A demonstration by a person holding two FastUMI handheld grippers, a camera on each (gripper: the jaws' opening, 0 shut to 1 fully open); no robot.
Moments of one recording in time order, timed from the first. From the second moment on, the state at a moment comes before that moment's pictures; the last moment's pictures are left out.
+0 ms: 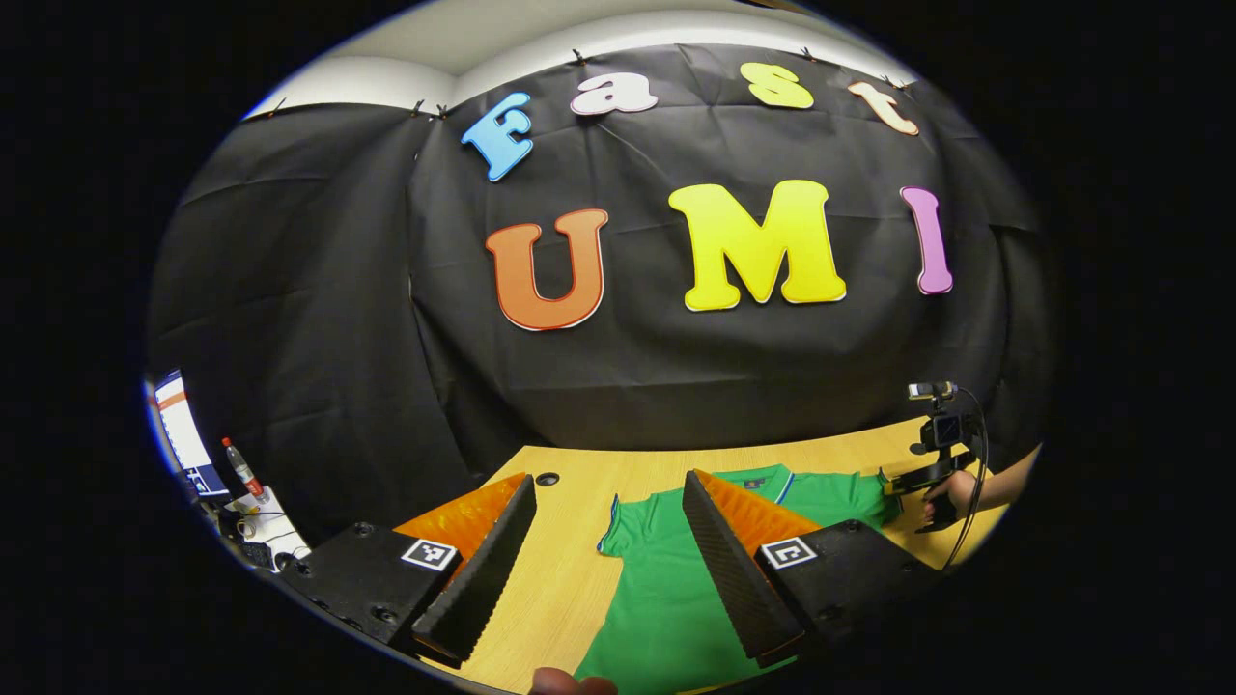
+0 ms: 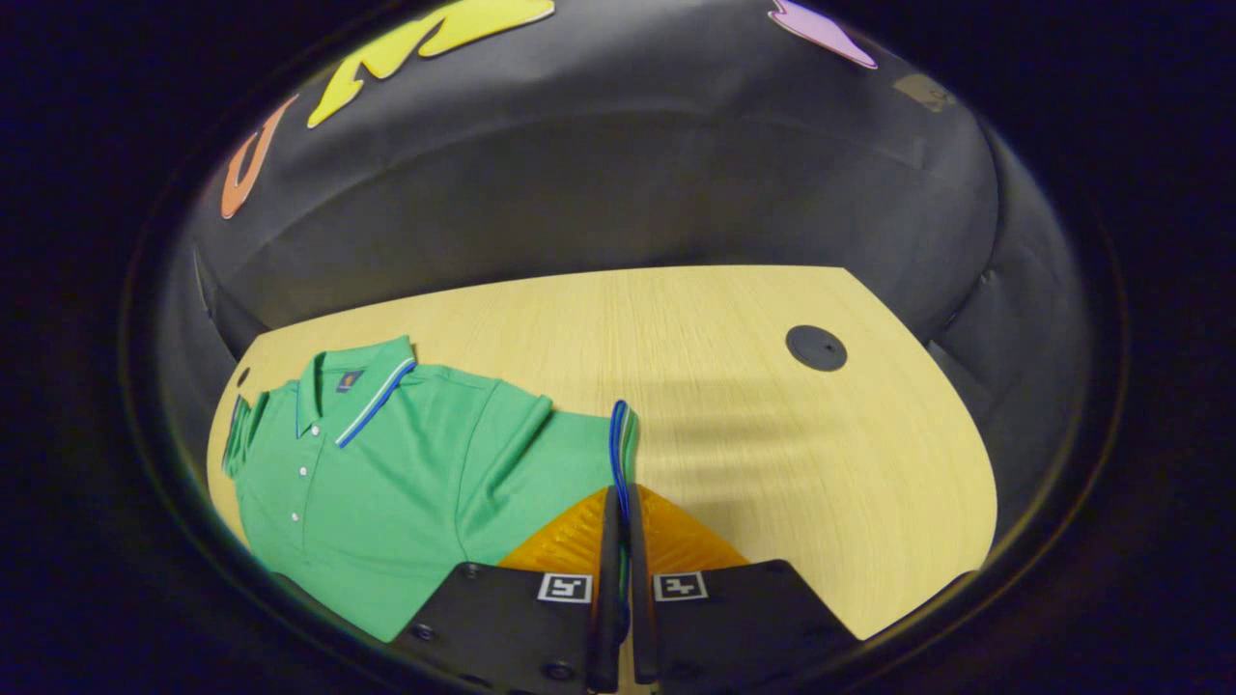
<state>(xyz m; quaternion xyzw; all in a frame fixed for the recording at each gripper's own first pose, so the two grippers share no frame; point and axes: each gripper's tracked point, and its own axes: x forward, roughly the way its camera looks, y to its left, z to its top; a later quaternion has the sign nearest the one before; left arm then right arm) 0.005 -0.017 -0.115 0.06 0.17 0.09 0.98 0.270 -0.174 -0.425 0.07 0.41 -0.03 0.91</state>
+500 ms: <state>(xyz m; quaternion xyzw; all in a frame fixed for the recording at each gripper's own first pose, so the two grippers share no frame) -0.007 0.000 -0.117 0.05 0.17 0.10 0.98 0.269 -0.167 -0.381 0.09 0.38 -0.03 0.92</state>
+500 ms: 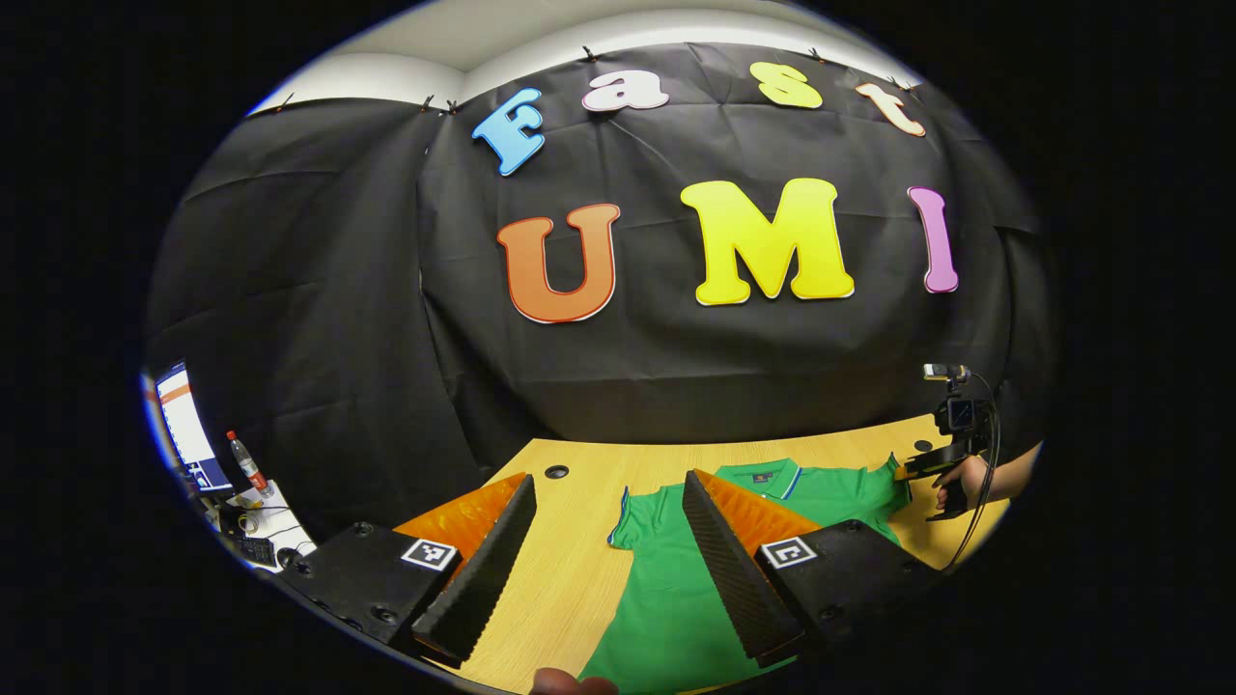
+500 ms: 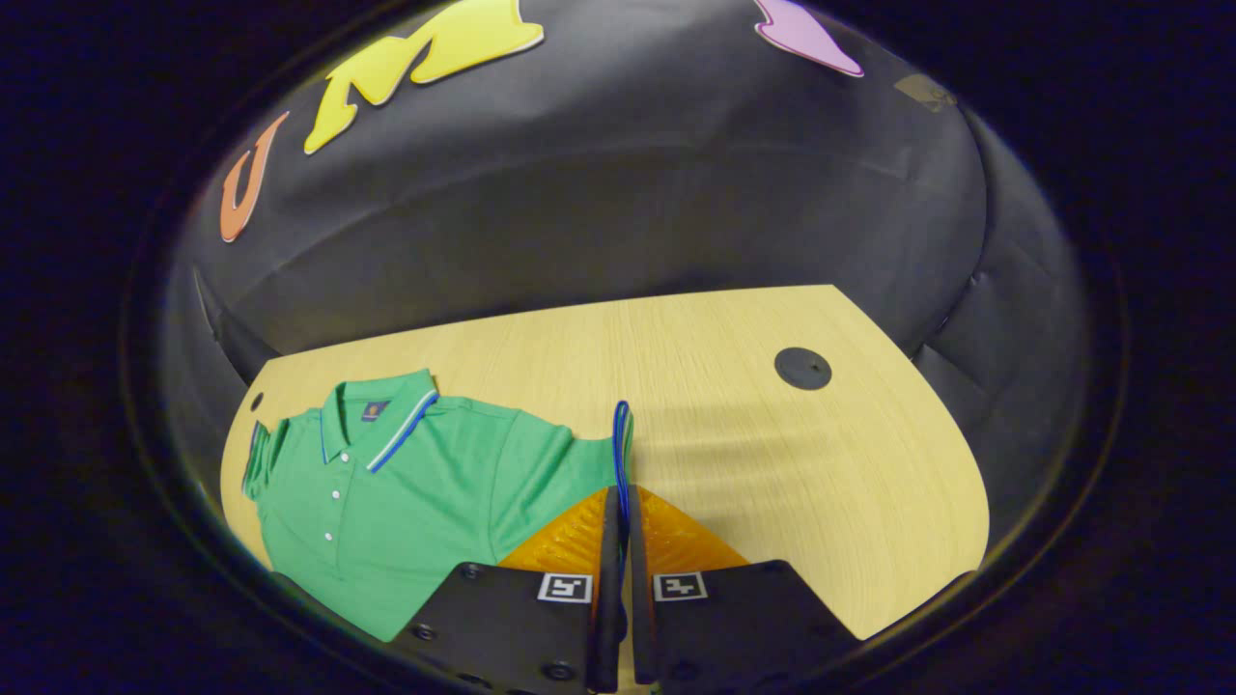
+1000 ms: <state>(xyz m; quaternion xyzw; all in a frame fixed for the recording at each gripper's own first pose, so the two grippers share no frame) -0.032 0.044 -0.115 0.04 0.17 0.13 0.98 0.273 -0.100 -0.322 0.07 0.35 0.00 0.94</state>
